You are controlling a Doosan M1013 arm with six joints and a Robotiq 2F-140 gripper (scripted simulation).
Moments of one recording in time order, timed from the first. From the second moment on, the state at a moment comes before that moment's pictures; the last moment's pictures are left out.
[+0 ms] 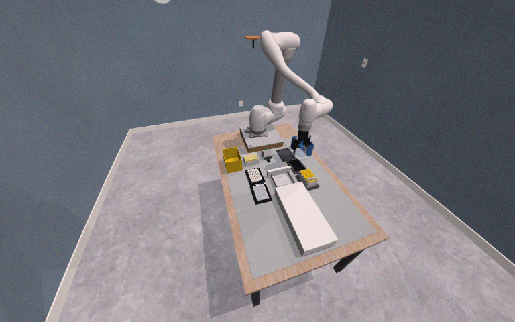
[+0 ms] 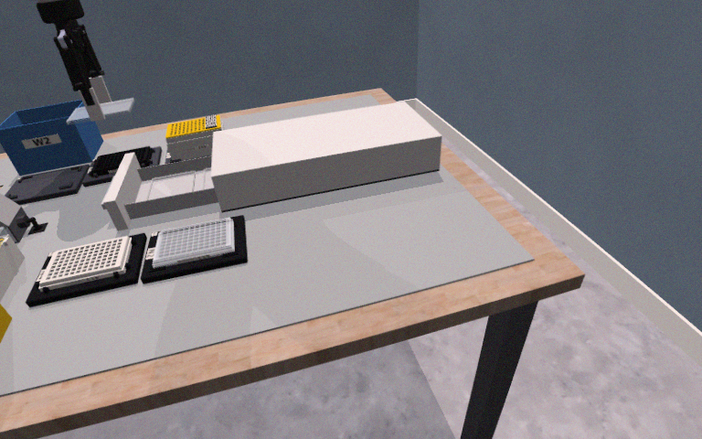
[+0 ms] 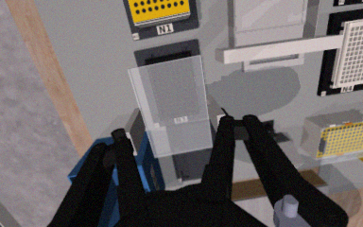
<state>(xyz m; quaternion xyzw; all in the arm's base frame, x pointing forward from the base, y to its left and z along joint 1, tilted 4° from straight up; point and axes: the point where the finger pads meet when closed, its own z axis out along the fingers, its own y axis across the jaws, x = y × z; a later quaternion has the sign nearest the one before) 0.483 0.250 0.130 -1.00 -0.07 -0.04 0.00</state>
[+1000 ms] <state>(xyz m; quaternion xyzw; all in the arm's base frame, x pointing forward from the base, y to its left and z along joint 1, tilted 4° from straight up) 0.485 0.250 0.096 -1.00 -0.07 -0.04 0.00</state>
